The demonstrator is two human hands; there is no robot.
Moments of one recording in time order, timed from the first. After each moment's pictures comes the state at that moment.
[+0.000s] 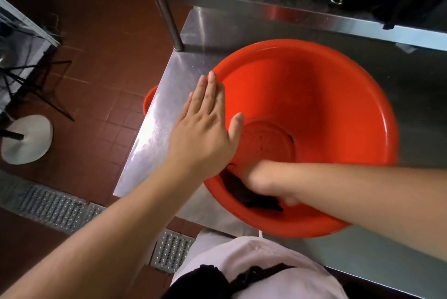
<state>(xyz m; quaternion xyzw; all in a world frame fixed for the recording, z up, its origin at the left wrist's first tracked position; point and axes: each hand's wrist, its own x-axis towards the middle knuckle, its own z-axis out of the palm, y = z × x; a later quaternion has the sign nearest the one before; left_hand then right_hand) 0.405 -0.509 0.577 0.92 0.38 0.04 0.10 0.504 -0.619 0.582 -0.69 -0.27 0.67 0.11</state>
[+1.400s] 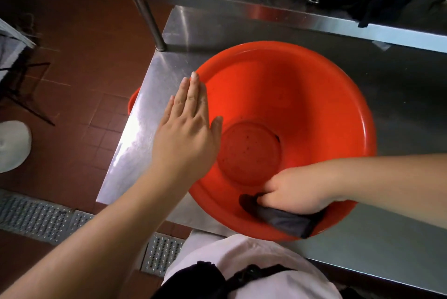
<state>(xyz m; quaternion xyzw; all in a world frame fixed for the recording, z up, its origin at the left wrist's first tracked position) 0.407 -0.513 0.557 0.93 0.37 0.07 0.03 0.560 -0.663 0.587 -0.60 -0.56 0.53 -0.21</state>
